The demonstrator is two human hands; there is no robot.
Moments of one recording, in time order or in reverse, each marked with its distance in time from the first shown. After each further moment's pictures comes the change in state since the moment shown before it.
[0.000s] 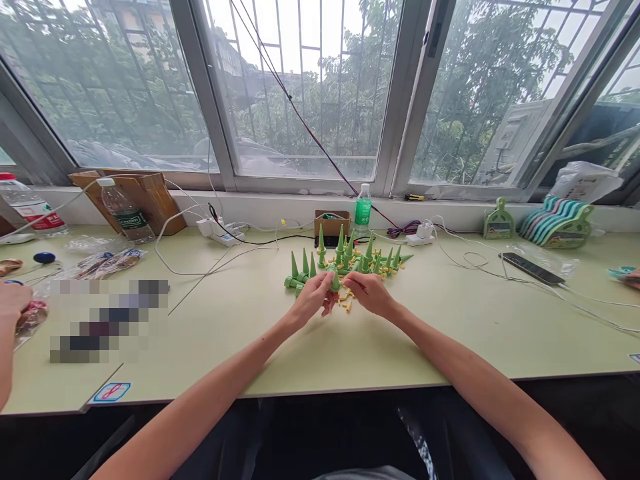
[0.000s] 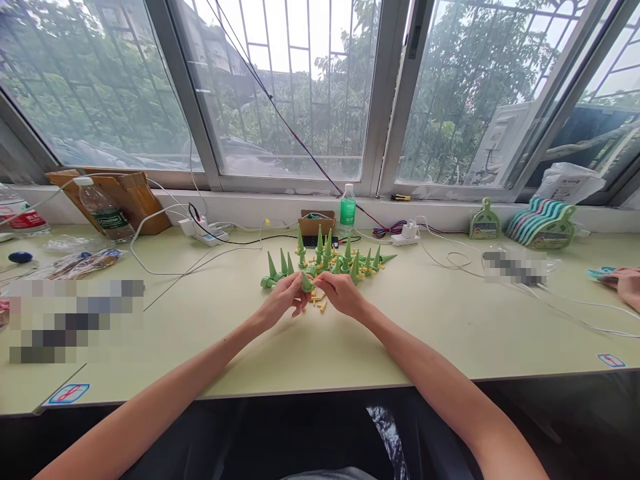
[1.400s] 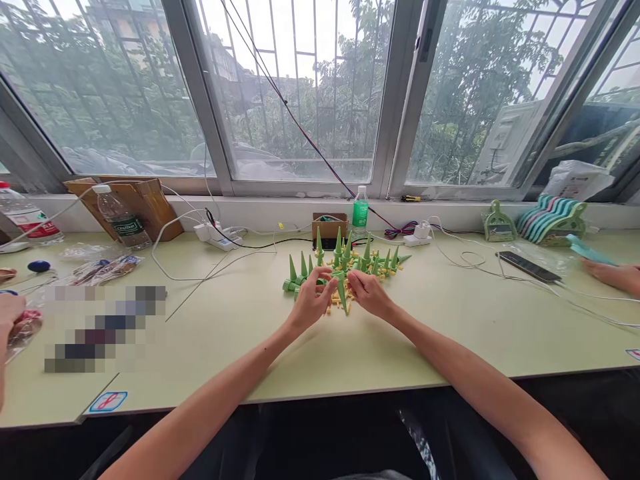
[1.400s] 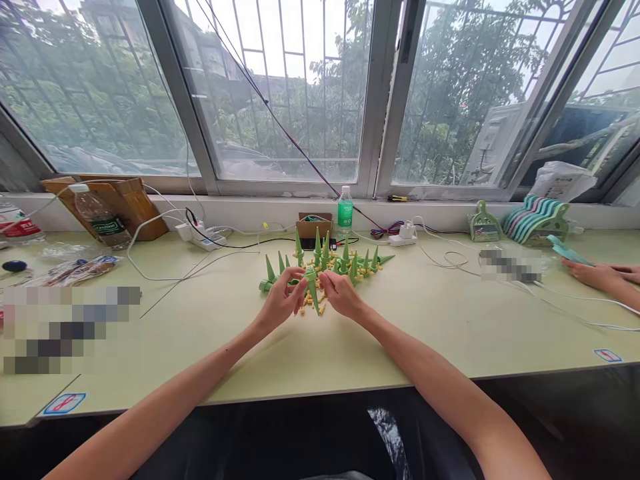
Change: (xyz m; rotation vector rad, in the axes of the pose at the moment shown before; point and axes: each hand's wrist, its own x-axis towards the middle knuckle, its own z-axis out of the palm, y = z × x) left_hand 0.000 -0.006 0.001 0.265 0.200 0.206; right_hand 0.001 0.002 0.006 0.144 0.060 0.150
